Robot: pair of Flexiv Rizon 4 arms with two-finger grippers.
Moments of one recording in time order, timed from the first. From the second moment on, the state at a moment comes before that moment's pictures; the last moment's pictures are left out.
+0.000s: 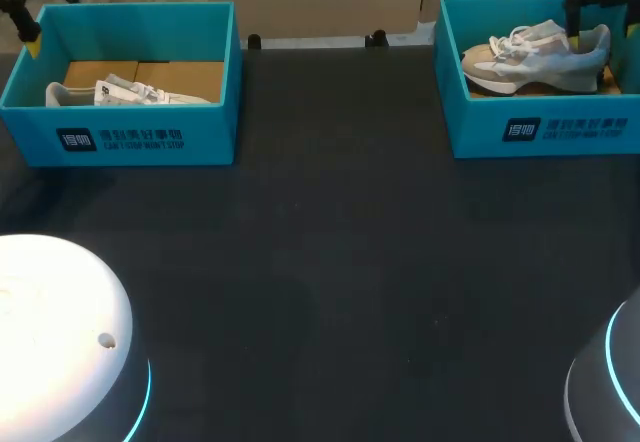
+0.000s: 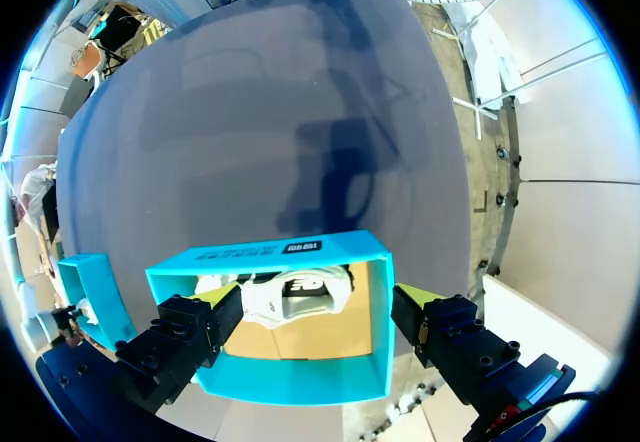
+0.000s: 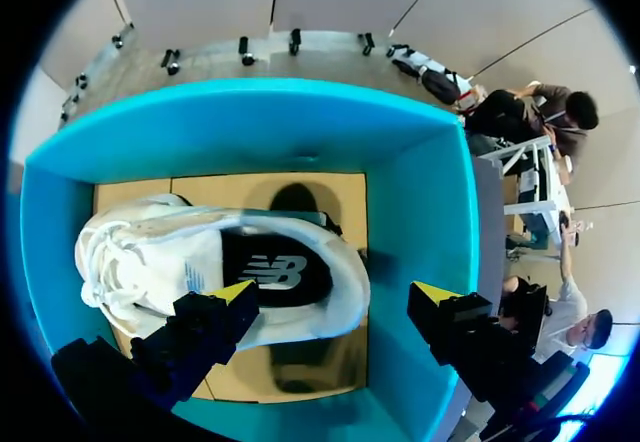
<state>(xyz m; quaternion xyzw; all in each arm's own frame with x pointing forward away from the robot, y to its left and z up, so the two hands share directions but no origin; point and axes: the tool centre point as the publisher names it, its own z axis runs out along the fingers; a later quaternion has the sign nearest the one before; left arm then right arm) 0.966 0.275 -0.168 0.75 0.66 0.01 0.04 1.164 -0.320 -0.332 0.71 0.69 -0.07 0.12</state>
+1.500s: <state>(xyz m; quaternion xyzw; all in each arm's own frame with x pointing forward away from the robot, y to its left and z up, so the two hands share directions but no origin) 0.966 0.275 -0.168 0.75 0.66 0.01 0.04 1.164 -0.328 -0.384 0.73 0.67 -0.08 0.06</state>
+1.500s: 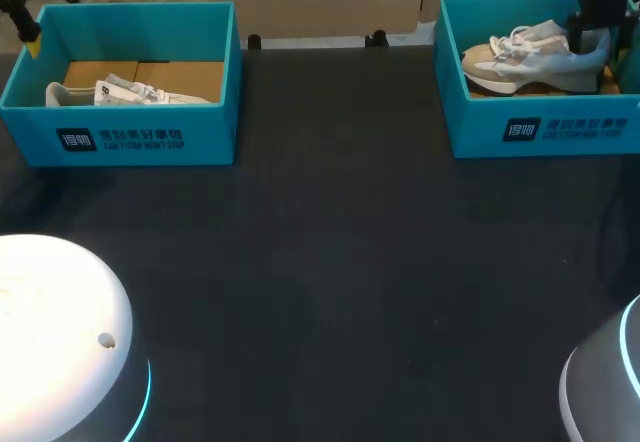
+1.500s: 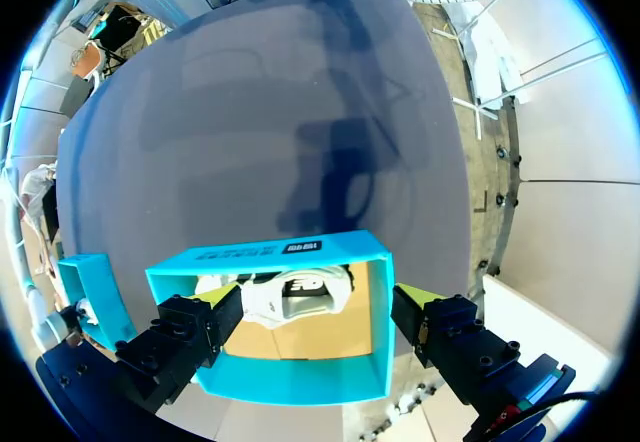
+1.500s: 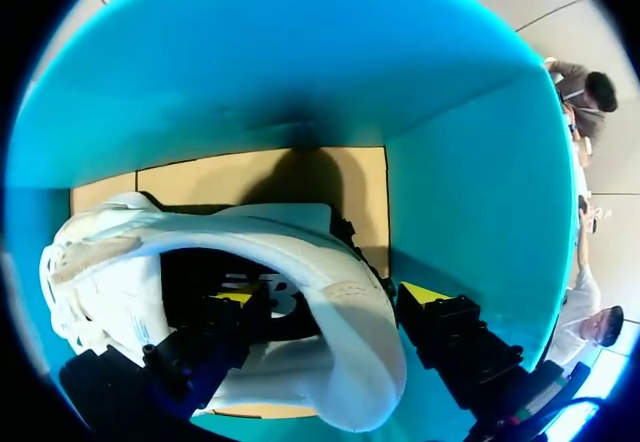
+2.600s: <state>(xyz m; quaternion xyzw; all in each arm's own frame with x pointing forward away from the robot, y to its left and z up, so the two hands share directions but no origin) 0.966 0.275 -0.168 0.75 0.66 0.01 0.04 1.160 -0.331 -0.388 0.75 0.65 -0.06 0.03</state>
